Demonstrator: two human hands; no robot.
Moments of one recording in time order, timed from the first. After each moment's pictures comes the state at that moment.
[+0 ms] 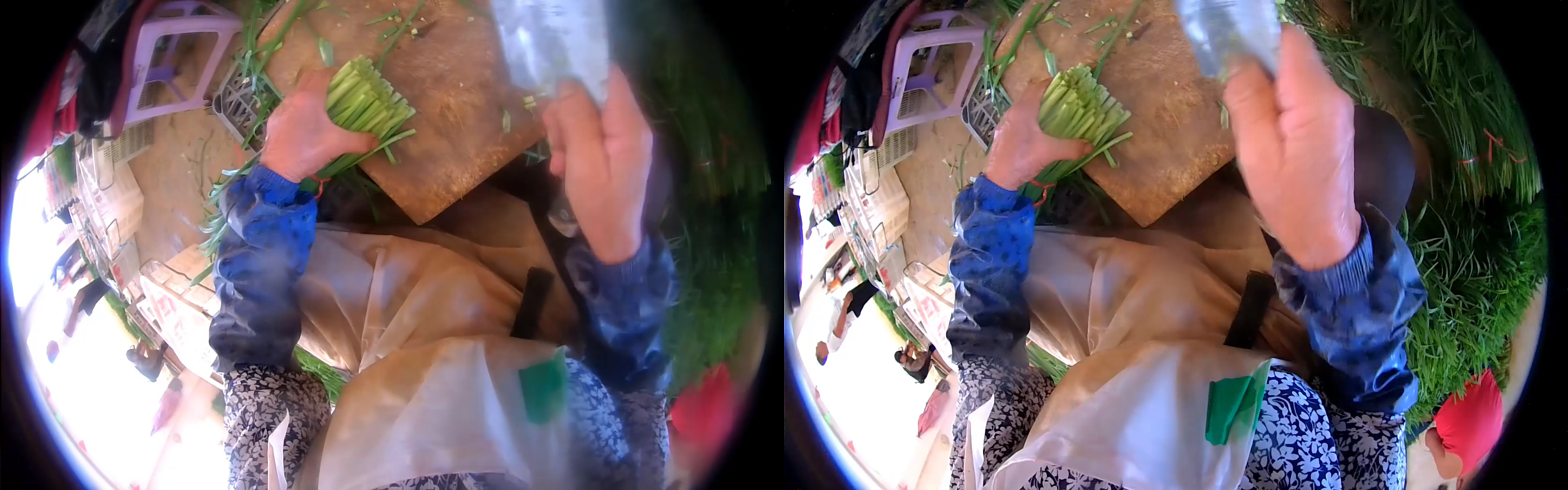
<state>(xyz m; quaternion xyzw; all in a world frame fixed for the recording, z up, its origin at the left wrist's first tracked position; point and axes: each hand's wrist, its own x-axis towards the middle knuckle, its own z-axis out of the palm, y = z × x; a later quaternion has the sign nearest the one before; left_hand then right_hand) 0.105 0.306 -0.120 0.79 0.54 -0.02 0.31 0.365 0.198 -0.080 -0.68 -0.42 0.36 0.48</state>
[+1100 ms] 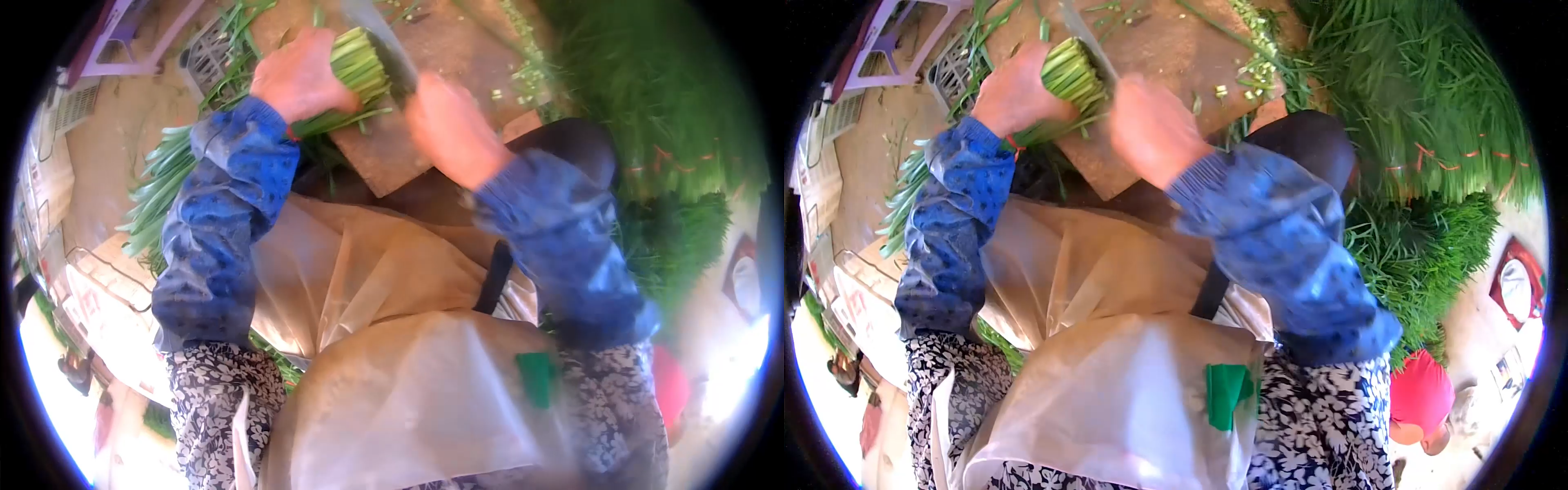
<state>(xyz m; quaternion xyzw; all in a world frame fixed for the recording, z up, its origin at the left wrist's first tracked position) 0.136 0.310 -0.076 0.81 0.53 -0.01 0.26 0.318 0.218 -0.073 -0.67 -0.65 0.33 0.12</state>
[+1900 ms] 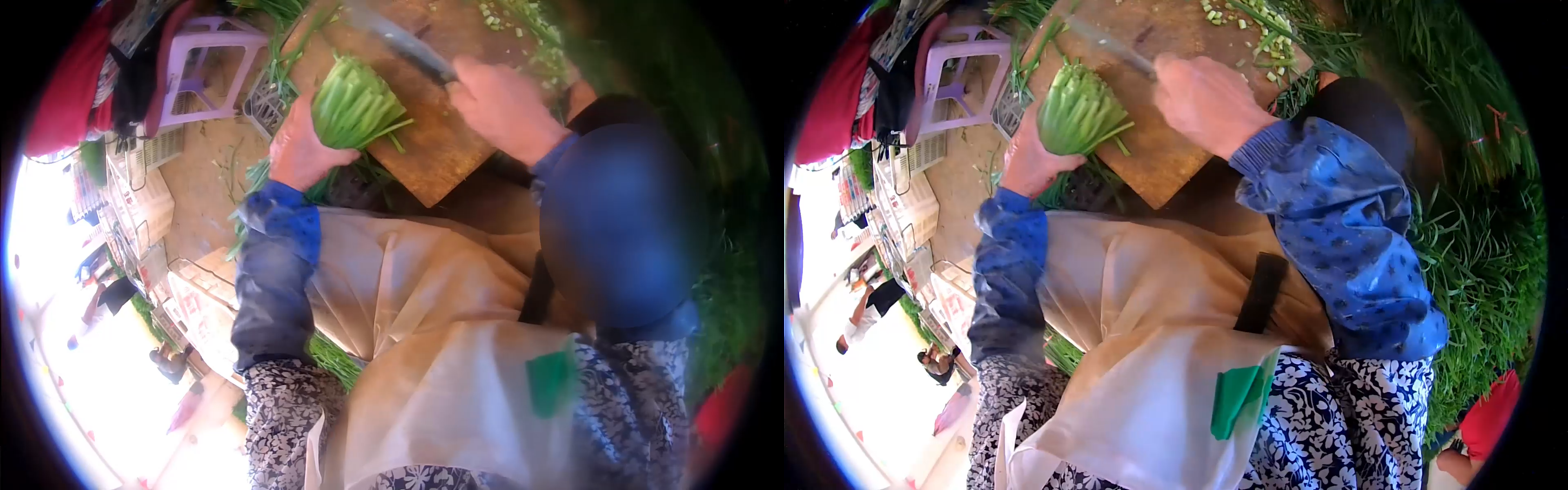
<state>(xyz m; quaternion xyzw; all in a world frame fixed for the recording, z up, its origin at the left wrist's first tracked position) 0.082 0.329 -0.057 0.79 0.54 0.00 0.28 0.368 0.253 -0.077 -0.61 -0.65 0.34 0.30</state>
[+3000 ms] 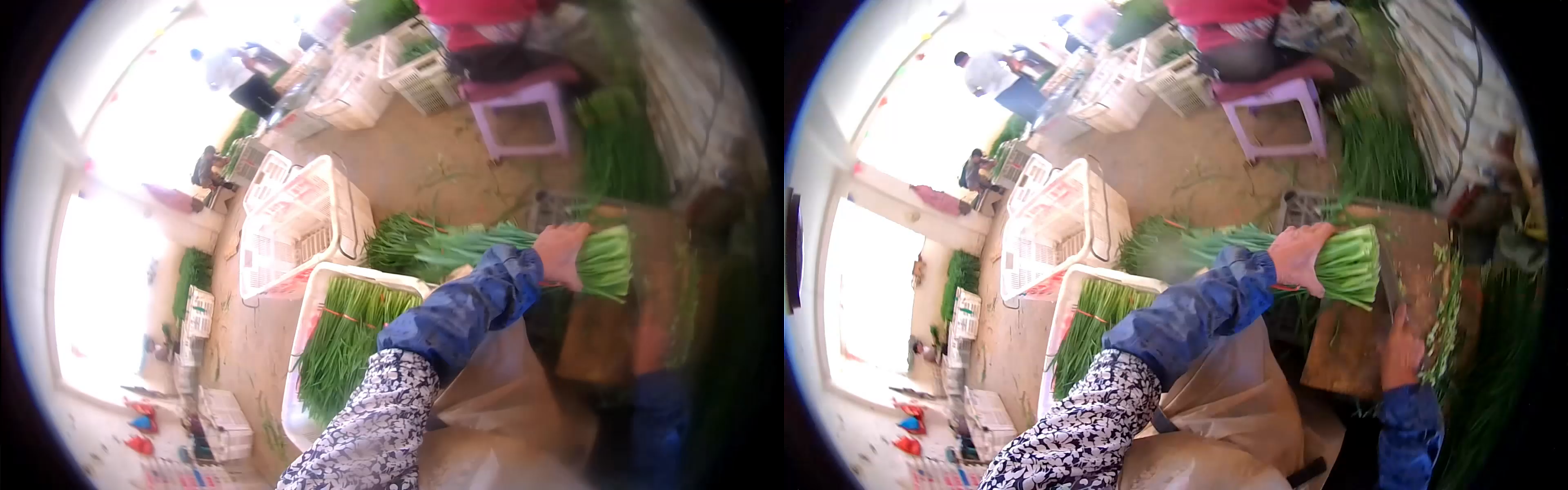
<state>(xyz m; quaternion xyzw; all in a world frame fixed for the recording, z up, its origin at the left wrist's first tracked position) 0.081 0.303 0.003 0.77 0.59 0.12 0.20 0.409 0.290 -0.153 -0.53 -0.85 0.01 0.00</state>
